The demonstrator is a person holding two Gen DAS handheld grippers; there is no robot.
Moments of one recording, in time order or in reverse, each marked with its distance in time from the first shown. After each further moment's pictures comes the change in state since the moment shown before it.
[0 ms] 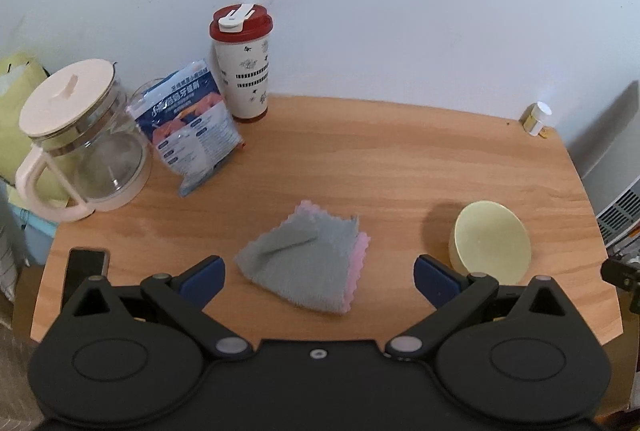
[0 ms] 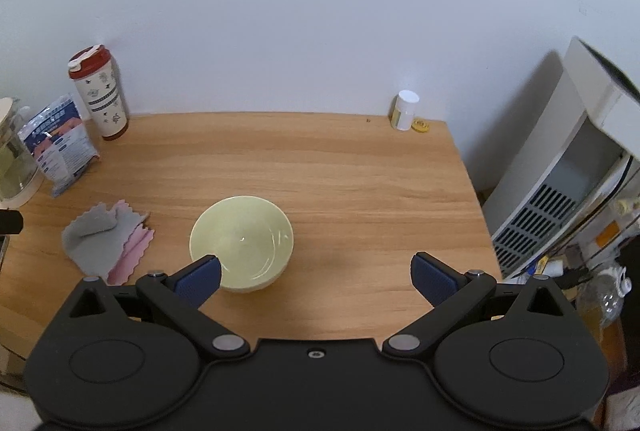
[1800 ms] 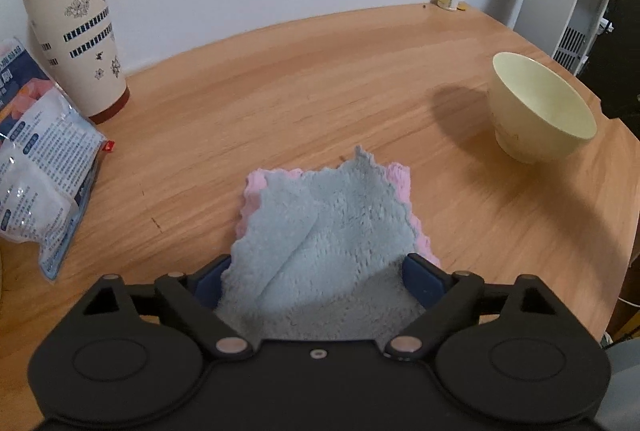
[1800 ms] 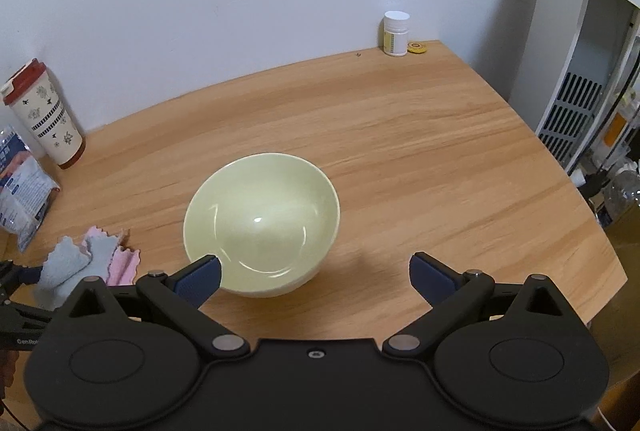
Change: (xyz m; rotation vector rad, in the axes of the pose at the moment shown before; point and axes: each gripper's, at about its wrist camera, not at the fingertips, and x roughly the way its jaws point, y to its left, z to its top) left arm 0.197 0.039 -0.045 0.494 -0.005 -0.327; right arm 0.093 0.042 -0.040 0.259 0.029 -0.049
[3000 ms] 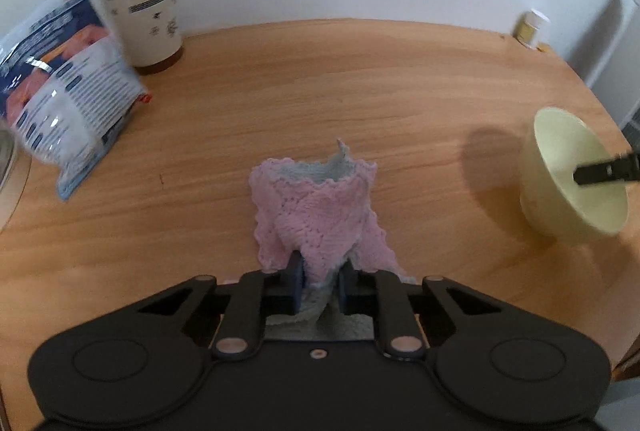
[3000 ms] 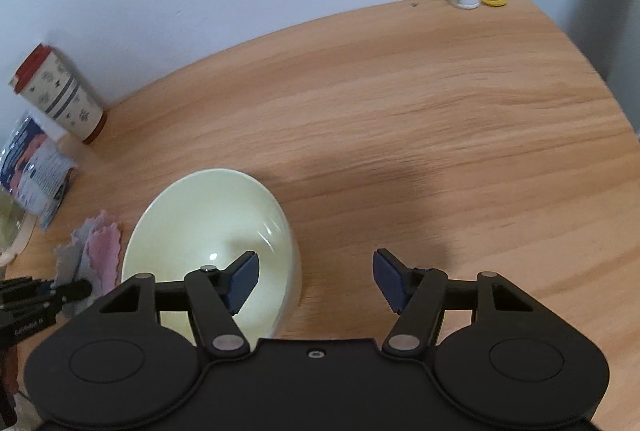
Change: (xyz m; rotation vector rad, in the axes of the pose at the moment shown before) left arm -0.004 -0.038 0.018 -0.367 0.040 0.168; right arm 0.105 -0.058 0.057 -0.085 0.208 0.329
